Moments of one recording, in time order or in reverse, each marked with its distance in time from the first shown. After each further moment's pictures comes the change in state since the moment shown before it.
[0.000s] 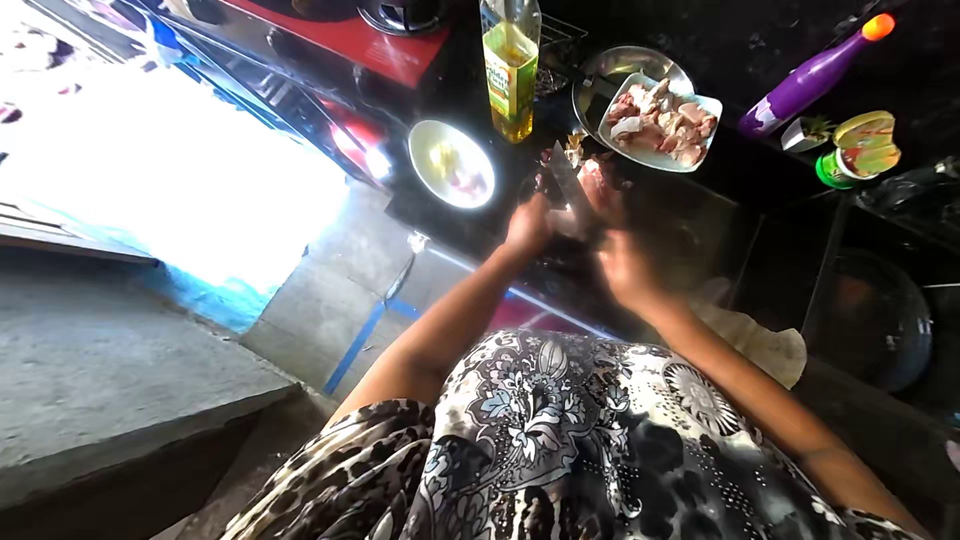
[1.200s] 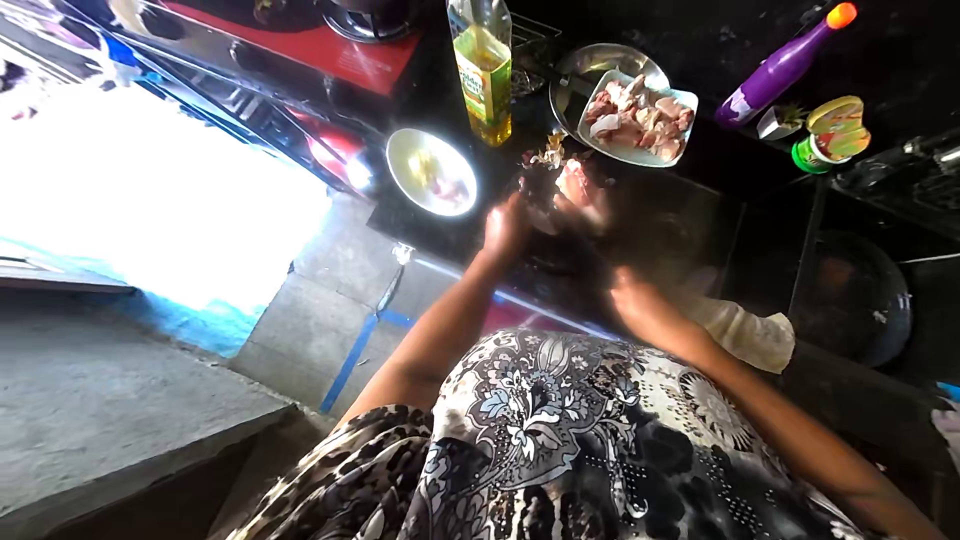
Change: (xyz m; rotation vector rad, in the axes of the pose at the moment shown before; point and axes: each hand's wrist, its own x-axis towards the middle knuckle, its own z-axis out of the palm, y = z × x) left_hand 0.000 -0.009 -0.003 0.066 0.136 0.037; right_hand -0.041 0.002 -0.024 -0.299 -0.409 0.248
